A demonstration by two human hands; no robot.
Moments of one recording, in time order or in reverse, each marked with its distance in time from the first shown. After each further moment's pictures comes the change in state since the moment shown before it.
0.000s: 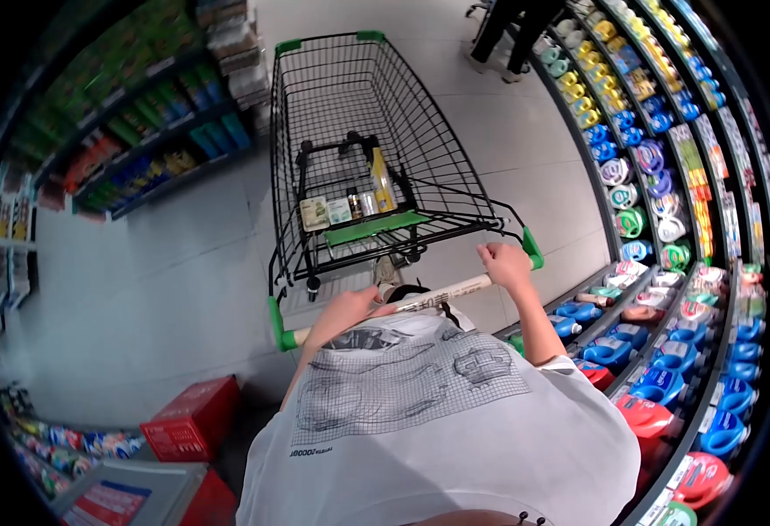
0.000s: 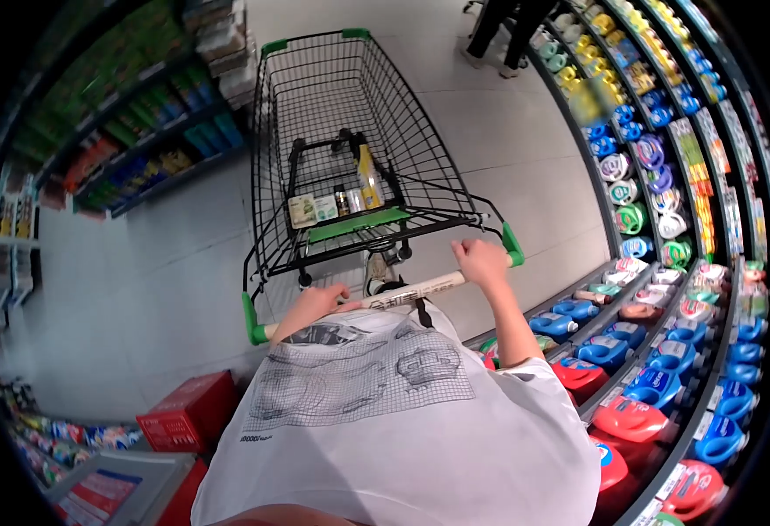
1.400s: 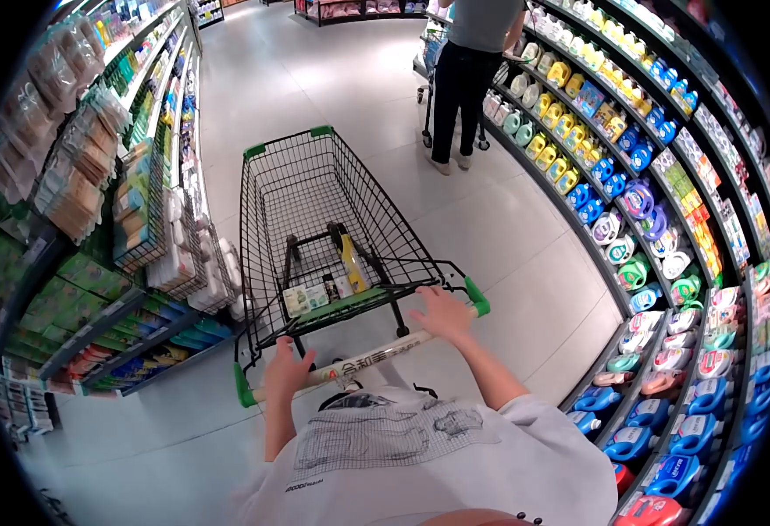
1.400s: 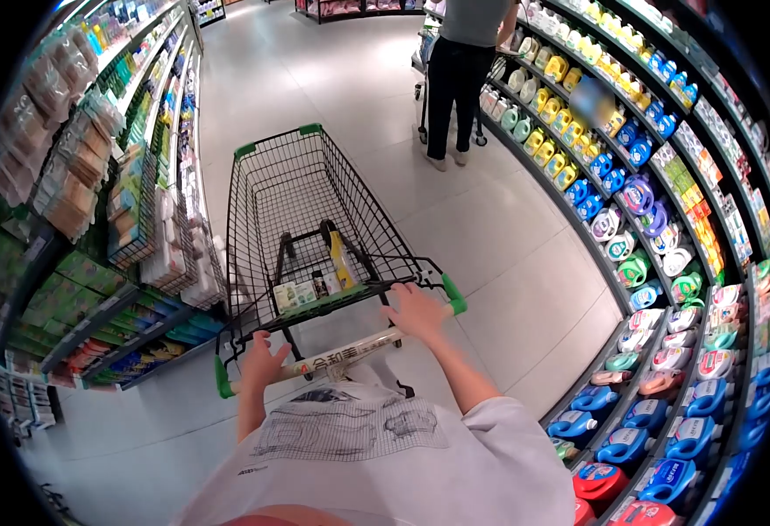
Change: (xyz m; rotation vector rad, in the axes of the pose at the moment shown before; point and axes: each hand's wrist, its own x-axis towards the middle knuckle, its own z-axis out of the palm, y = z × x) left_hand 0.382 -0.044 -0.260 0.123 0.391 -0.338; right_hand 0.418 -0.060 -0.086 0.290 -0.005 -0.037
